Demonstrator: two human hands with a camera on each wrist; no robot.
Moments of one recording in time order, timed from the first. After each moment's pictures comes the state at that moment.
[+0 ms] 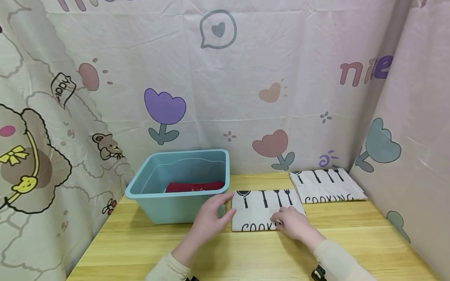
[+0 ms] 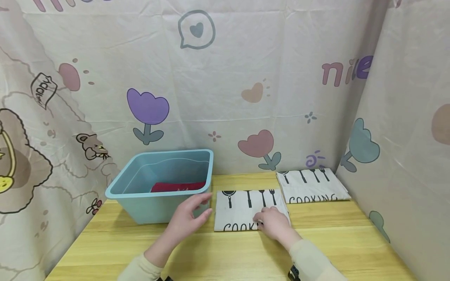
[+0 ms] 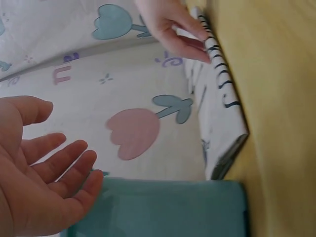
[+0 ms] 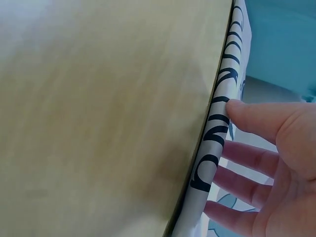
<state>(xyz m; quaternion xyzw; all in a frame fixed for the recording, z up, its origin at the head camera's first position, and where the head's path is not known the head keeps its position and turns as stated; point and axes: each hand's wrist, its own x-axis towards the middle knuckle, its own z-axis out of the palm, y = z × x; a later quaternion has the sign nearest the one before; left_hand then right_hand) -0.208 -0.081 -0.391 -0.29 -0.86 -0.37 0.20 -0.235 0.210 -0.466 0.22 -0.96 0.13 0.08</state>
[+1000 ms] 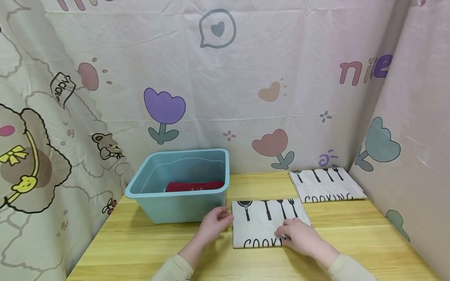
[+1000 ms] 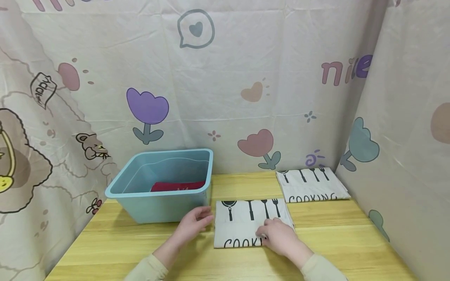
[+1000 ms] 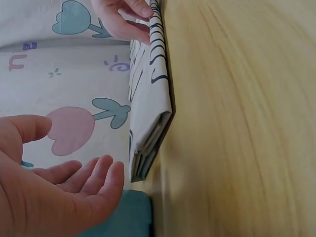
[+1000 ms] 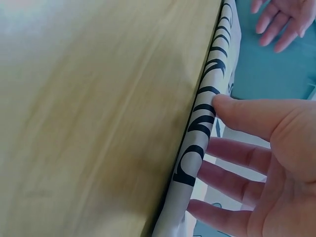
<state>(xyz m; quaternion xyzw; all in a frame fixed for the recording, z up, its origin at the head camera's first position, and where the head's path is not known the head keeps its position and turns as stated) -0.218 -0.080 -0.439 -0.09 -0.83 -0.55 -0.04 -0.194 0.222 -0.458 0.31 -0.94 0.12 0.09</state>
